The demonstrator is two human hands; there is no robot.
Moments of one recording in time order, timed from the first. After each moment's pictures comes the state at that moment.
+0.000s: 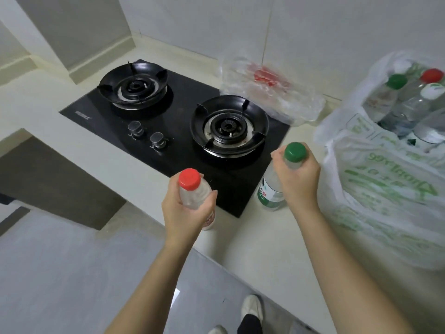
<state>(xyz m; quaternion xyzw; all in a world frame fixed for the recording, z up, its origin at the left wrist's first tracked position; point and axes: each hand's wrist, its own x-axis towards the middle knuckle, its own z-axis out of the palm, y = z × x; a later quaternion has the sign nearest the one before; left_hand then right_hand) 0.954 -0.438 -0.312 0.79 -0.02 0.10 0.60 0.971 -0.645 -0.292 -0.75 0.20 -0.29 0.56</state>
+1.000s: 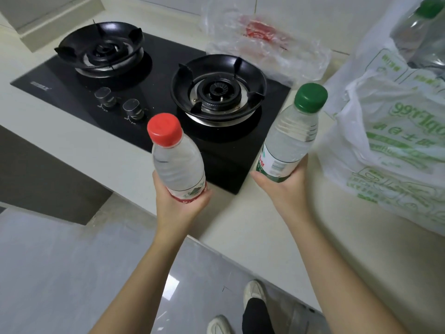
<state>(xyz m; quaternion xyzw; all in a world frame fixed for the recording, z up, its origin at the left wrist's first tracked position) 0.967 -0.427 -0.417 0.79 0.00 0.05 0.61 0.939 -0.639 -0.410 -0.72 0.18 -0.23 0.63</state>
